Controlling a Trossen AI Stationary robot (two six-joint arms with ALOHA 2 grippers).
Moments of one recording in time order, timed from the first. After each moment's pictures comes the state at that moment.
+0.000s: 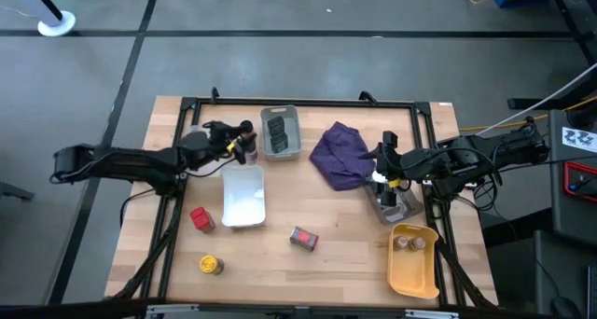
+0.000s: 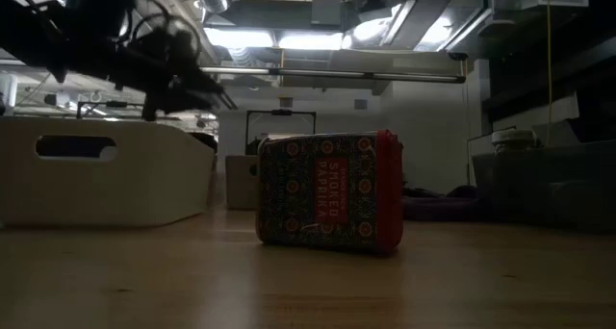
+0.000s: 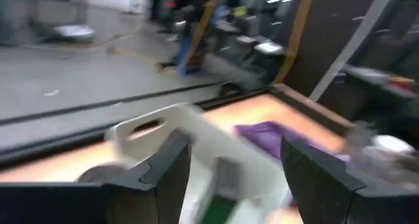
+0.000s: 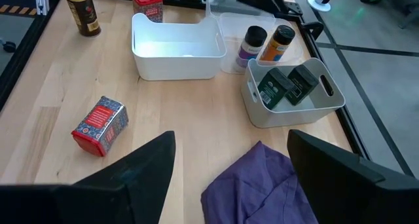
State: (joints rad) left arm 0.28 0.90 0.20 0.59 -0.39 -0.36; right arm 0.29 1.08 1.23 -0.80 0.38 0.07
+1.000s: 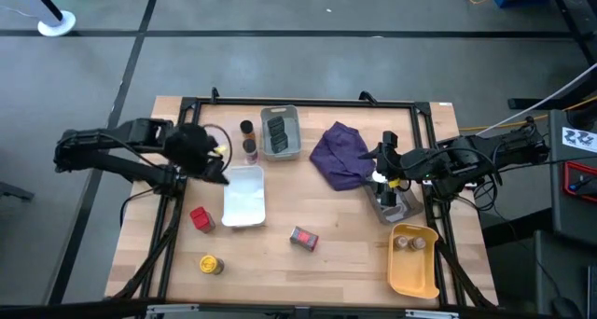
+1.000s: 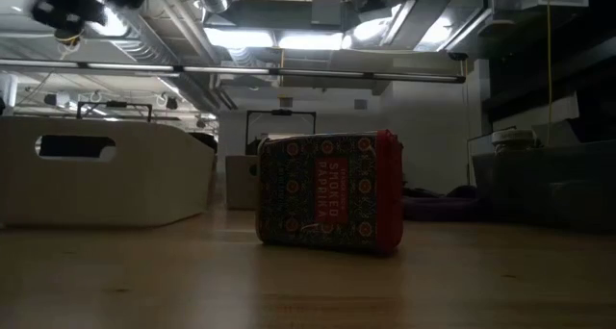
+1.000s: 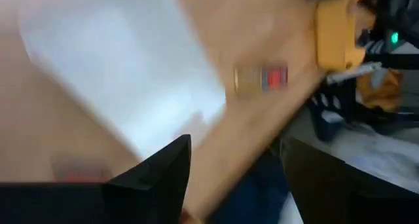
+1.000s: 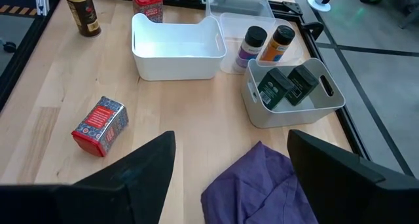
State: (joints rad) left arm 0.03 0.84 1.01 -1.04 0.21 -1.17; right arm 0.29 1.08 1.23 -0.80 0.38 0.07
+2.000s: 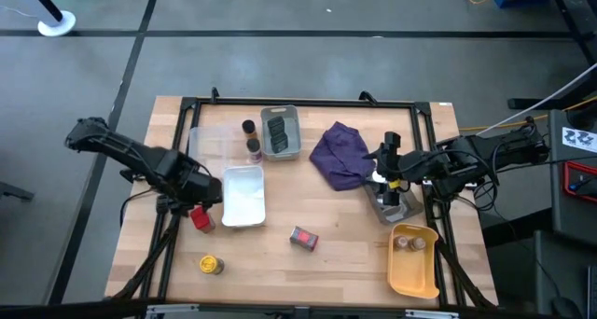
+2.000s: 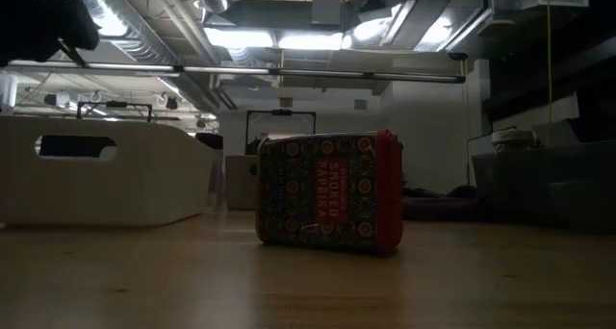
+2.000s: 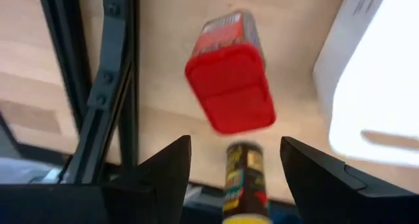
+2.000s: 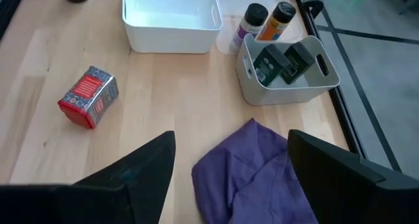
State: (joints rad) left arm -0.34 1.02 0.84 -1.24 0.28 -2.18; right arm 0.29 1.08 1.23 -0.89 0.39 0.07
